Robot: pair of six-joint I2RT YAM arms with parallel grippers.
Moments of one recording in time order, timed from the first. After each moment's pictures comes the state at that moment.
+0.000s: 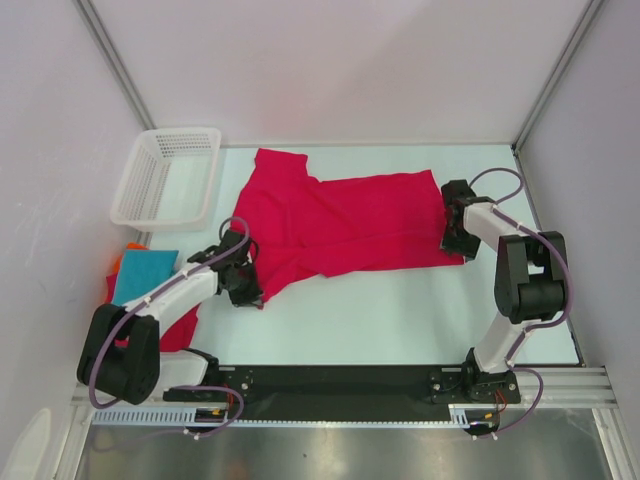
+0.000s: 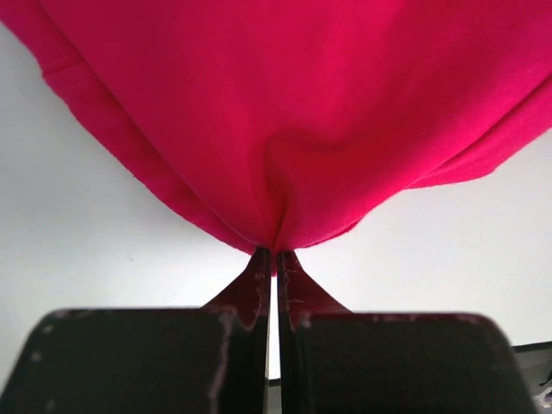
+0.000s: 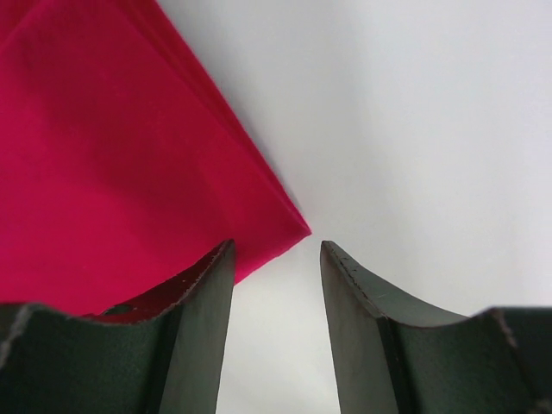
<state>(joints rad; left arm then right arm) -0.33 1.29 0.65 -0.60 0.08 -0.62 0.10 1.76 1.14 -0.67 0.38 0.49</state>
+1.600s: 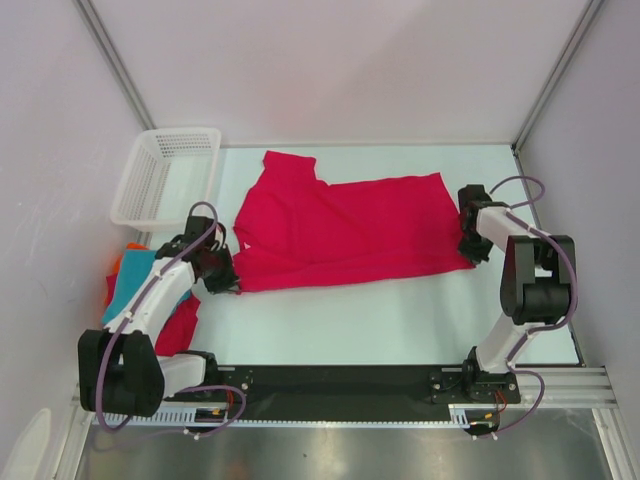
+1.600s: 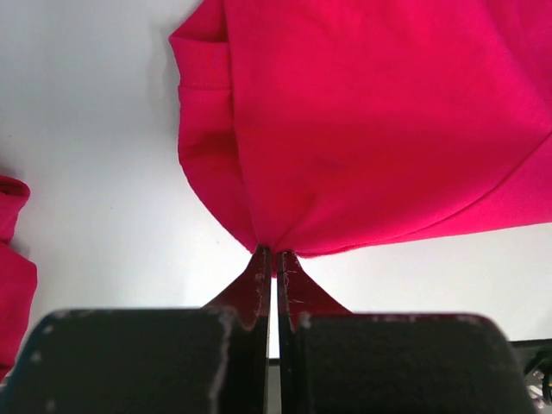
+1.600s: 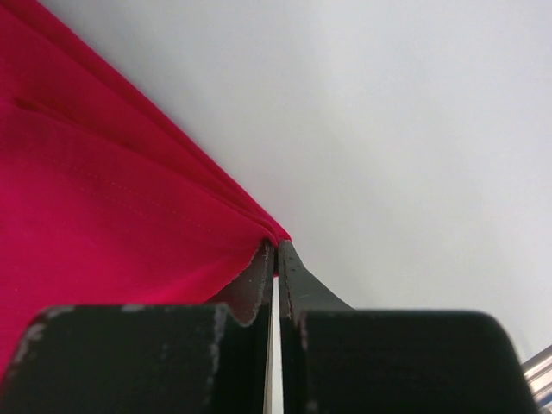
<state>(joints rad) -0.09 1.19 0.77 -0.77 0.12 -0.44 0.00 1.74 1.09 -0.67 0.44 0.53</state>
